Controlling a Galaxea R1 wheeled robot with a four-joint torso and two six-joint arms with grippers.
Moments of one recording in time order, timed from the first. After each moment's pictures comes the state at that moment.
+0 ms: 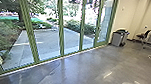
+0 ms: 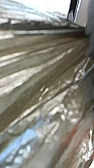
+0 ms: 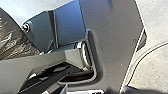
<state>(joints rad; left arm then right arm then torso) 1.40 3.02 -2.76 -0.53 0.14 0.51 -1.59 3.02 -2.65 0.42 0.06 -0.16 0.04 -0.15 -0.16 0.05</state>
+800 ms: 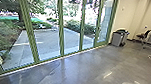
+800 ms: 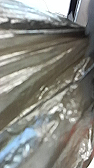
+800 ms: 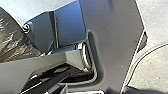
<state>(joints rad) 1.40 3.02 -2.76 -0.53 0.14 0.52 -1.58 3.02 -2.65 0.42 0.06 -0.16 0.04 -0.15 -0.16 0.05</state>
